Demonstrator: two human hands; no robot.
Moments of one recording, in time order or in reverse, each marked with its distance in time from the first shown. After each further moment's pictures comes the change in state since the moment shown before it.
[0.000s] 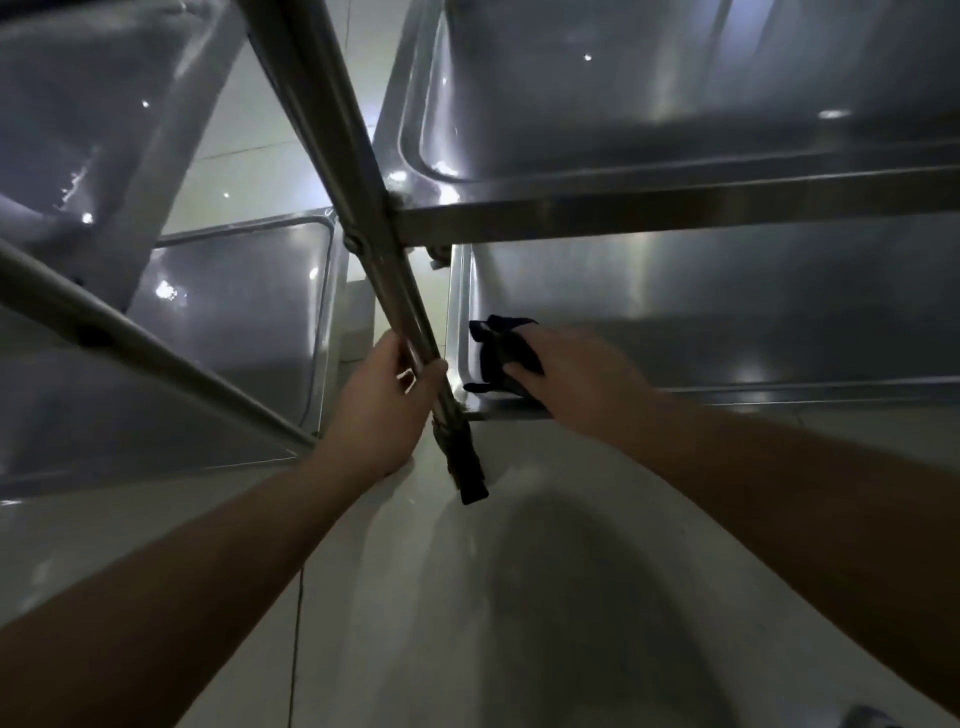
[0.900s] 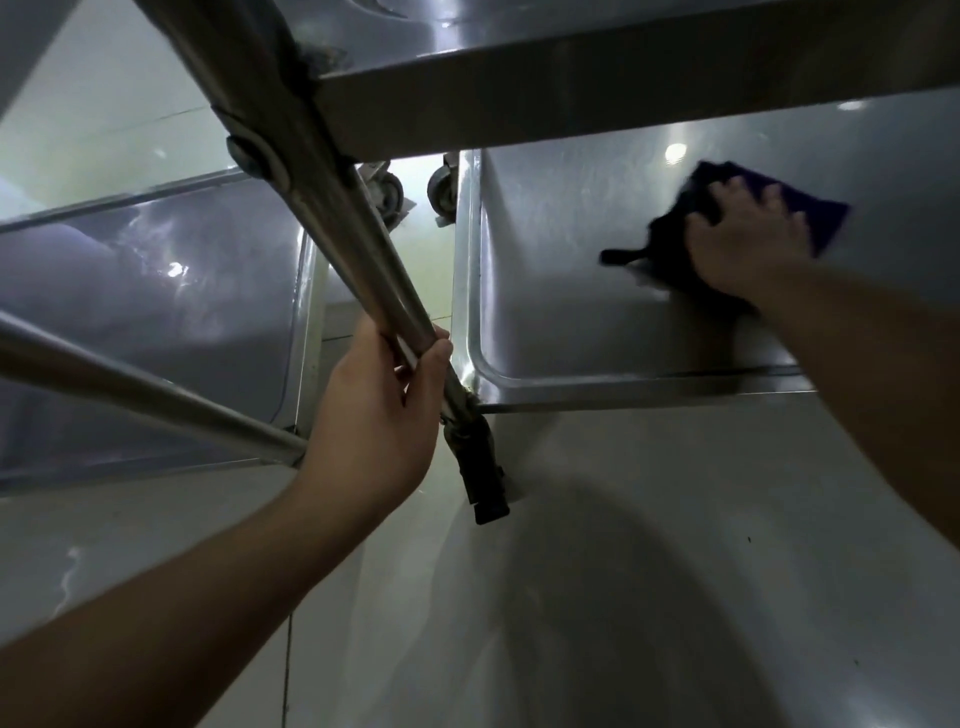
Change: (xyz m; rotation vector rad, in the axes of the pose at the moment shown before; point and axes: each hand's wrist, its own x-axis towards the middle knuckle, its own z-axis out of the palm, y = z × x) left_hand -0.006 -0.020 0.025 -0.031 0.114 0.117; right_hand 0.076 0.191 0.010 -0.102 -0.006 0.692
